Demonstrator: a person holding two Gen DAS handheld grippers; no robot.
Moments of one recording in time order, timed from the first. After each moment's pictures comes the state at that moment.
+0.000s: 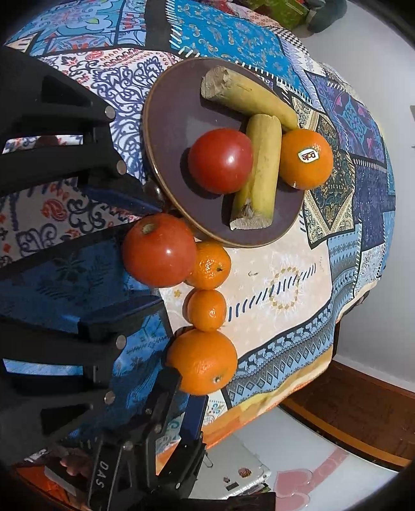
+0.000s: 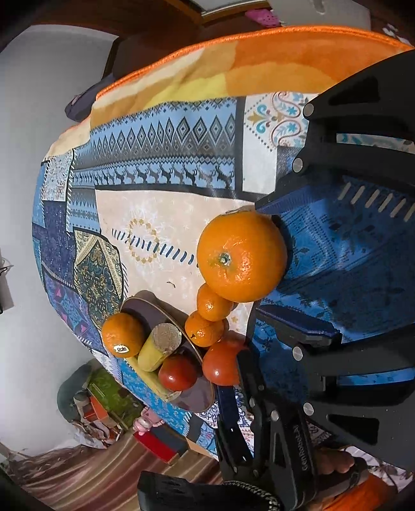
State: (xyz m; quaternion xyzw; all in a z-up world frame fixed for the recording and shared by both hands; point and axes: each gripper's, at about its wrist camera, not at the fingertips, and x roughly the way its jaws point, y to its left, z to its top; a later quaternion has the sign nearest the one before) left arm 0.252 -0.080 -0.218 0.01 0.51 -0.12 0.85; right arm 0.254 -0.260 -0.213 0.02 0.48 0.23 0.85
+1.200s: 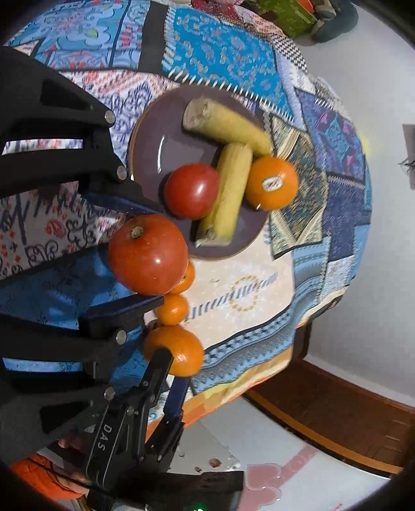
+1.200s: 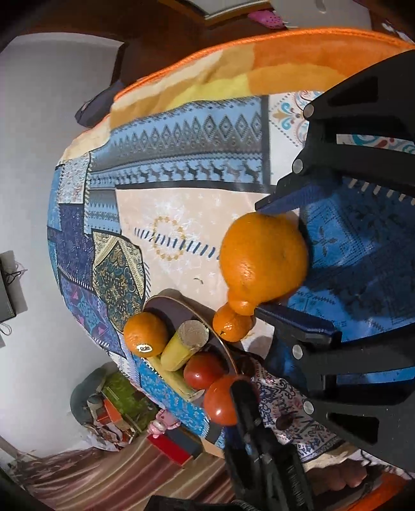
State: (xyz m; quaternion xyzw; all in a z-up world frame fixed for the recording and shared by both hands) left arm 0.244 -0.049 -0.177 -0.04 0.46 -0.11 0.88; right arm 0.258 -0.257 -0.195 0.02 0.45 0.22 0.87
